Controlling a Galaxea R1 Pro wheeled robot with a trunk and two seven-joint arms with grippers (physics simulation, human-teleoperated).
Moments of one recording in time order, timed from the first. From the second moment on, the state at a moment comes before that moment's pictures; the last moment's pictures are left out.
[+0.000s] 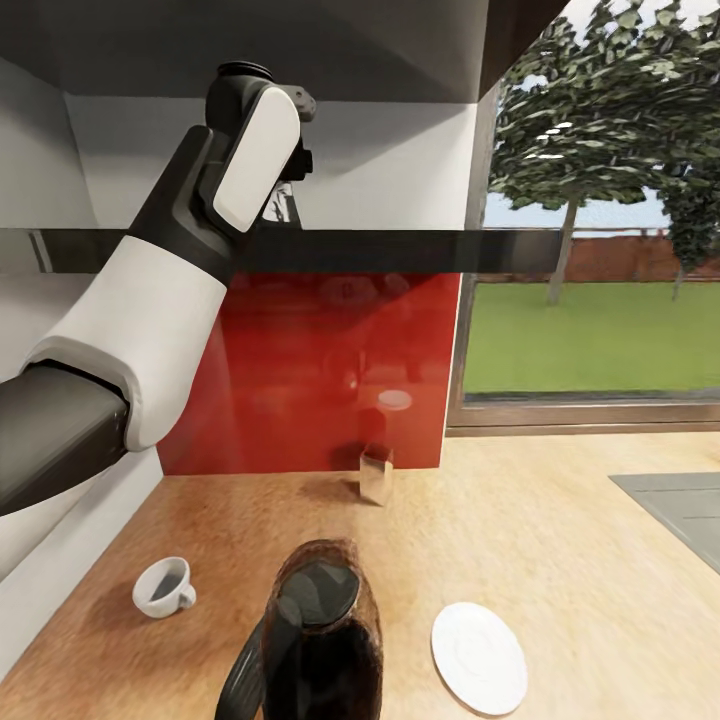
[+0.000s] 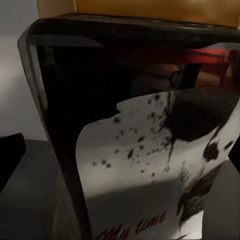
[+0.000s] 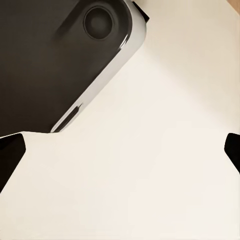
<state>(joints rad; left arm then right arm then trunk) -1.78 -0.17 -0.38 -0.87 0.66 0.89 0.88 -0.06 -0.25 -0.37 0.05 1.10 -0.20 0.28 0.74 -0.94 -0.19</state>
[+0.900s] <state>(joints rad) -1.78 -0.17 -0.37 -0.87 0.66 0.89 0.89 -0.06 -0.25 -0.37 0.05 1.10 -0.20 0.28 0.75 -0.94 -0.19</state>
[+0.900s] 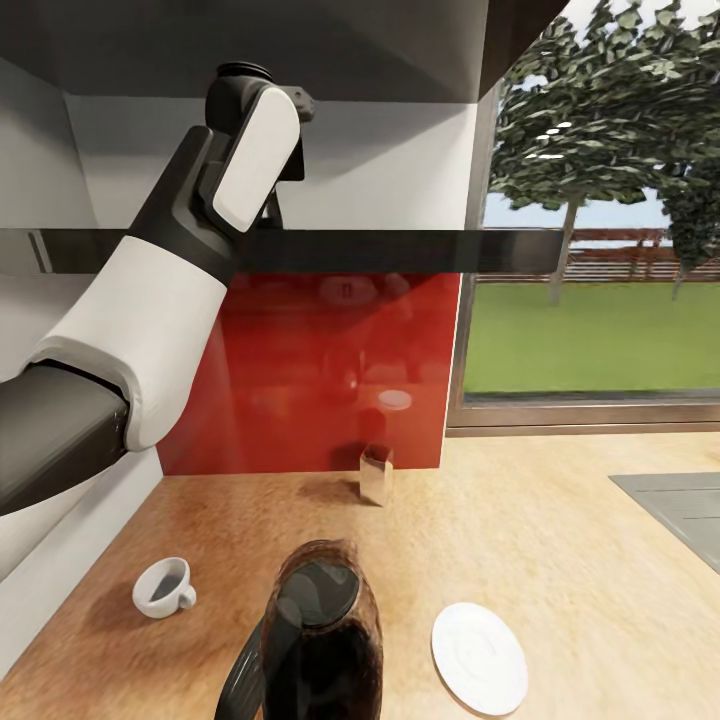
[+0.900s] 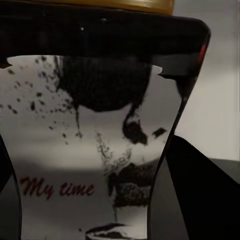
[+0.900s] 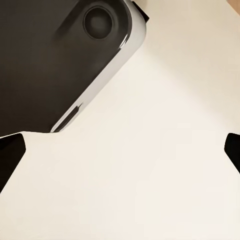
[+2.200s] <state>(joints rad) -1.78 -0.17 -0.39 -0.92 0.66 0.89 0.89 -0.06 -0.25 -0.37 0.05 1.10 -0.20 0.28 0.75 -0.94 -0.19</state>
